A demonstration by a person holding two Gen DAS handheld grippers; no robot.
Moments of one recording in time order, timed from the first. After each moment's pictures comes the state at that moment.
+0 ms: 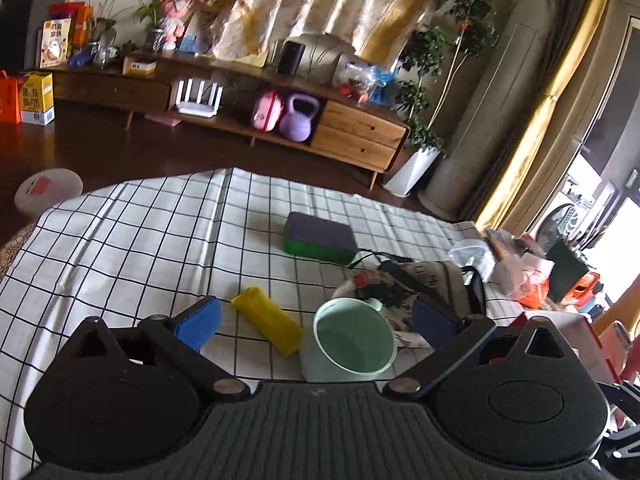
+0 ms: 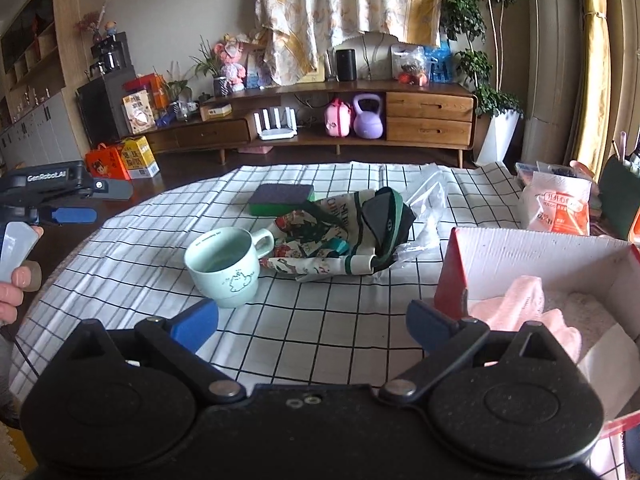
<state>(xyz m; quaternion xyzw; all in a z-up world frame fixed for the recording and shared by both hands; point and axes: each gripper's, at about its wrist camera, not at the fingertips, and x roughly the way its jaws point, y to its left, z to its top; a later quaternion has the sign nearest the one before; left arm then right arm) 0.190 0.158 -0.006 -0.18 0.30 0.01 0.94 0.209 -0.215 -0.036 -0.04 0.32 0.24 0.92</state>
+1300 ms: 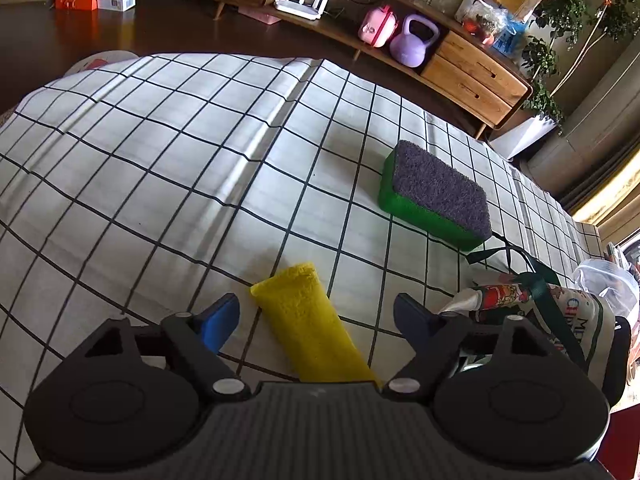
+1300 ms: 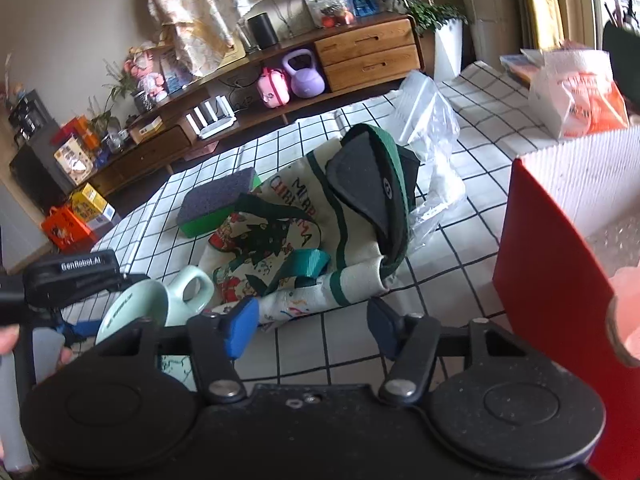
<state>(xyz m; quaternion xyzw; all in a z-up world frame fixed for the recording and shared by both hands) 0.344 0.182 -0.126 -0.26 0.43 0.15 0.85 0.330 -0.179 -0.114 0.11 0.39 0.16 0.90</state>
